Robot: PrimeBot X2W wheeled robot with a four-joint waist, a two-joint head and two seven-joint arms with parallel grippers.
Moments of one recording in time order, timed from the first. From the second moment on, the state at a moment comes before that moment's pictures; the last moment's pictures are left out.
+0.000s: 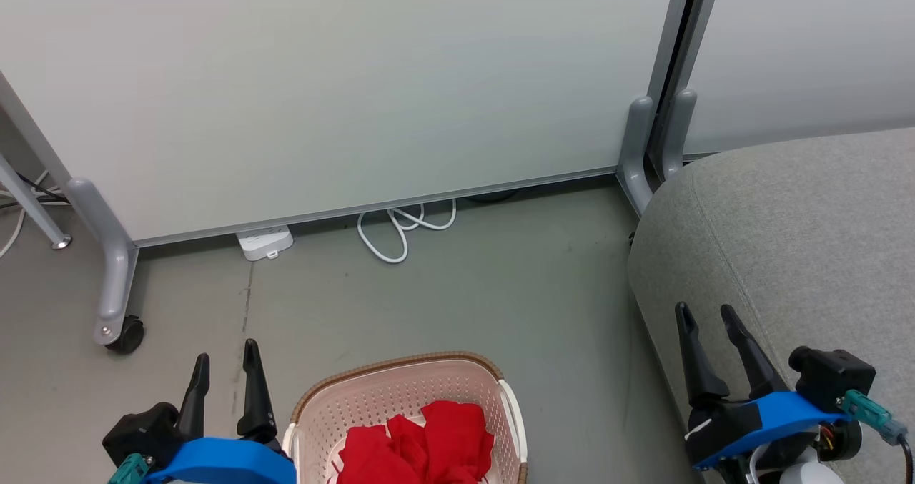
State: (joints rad) left arm -0.01 0.05 -0.02 0.27 -0.43 -0.04 -0.18; right arm -0.10 -0.04 0.01 0.27 0.38 0.13 -0.14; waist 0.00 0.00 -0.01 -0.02
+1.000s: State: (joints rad) left arm 0.00 0.05 -0.03 0.28 -0.27 -0.03 -0.25; right arm -0.10 -0.05 0.02 0.27 0.13 0.13 -0.14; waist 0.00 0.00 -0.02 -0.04
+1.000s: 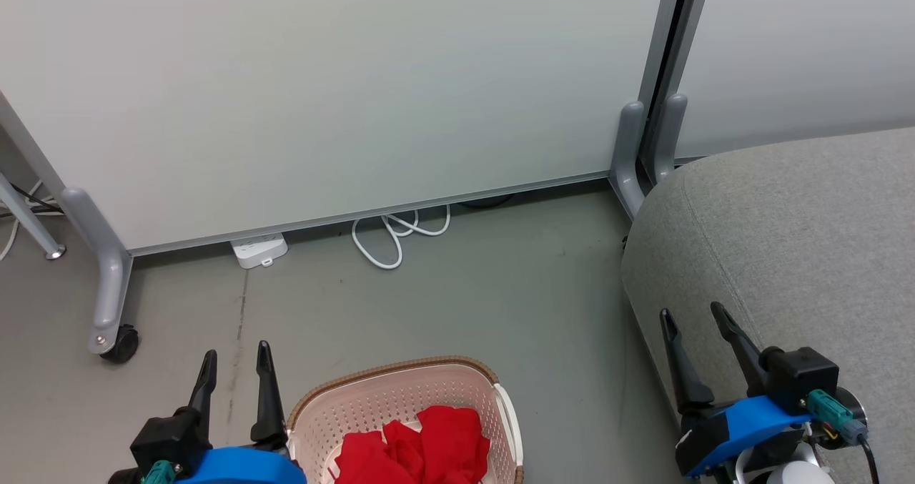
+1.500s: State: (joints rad) left arm 0.01 0.05 -0.04 0.28 -0.22 -0.02 -0.26; right arm -0.10 -0.05 0.03 0.26 0.07 0.13 -0.16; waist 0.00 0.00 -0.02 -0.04
